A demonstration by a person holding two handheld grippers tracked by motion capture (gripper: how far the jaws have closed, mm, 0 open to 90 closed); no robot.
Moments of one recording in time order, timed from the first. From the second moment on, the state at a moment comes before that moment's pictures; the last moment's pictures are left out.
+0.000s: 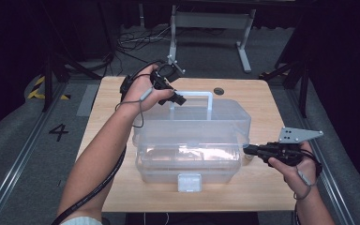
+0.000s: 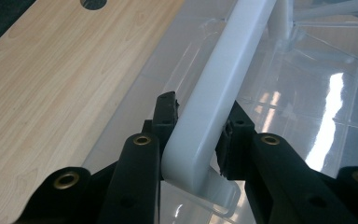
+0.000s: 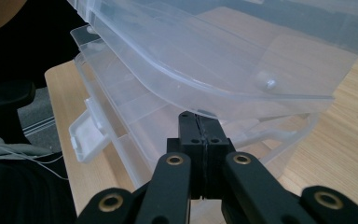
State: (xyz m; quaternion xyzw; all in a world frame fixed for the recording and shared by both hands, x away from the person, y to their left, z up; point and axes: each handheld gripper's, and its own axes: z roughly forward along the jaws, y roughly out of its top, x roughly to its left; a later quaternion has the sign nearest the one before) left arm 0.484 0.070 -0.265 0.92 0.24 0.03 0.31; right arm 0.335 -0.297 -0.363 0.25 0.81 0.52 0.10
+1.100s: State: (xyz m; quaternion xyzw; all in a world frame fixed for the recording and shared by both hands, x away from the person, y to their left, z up) left arm 0.446 0.081 -0.226 0.89 0.23 0.11 0.37; right arm 0.341 -0.293 -0.360 0.25 0.81 0.52 0.10
